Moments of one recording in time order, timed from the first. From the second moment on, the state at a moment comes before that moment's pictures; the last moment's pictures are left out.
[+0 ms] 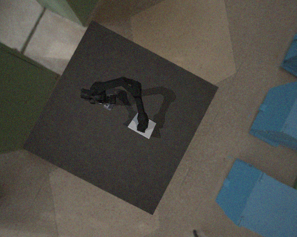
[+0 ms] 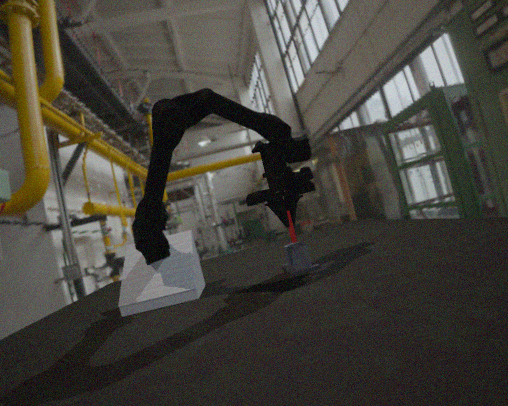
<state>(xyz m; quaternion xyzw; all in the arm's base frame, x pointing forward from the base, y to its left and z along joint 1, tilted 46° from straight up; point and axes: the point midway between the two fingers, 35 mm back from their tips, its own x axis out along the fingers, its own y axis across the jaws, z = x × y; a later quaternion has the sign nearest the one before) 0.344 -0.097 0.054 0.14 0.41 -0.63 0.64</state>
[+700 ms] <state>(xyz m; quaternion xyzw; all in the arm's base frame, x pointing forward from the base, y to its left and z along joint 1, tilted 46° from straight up) 0.342 -0.104 0.049 0.14 0.41 -0.63 0.64</state>
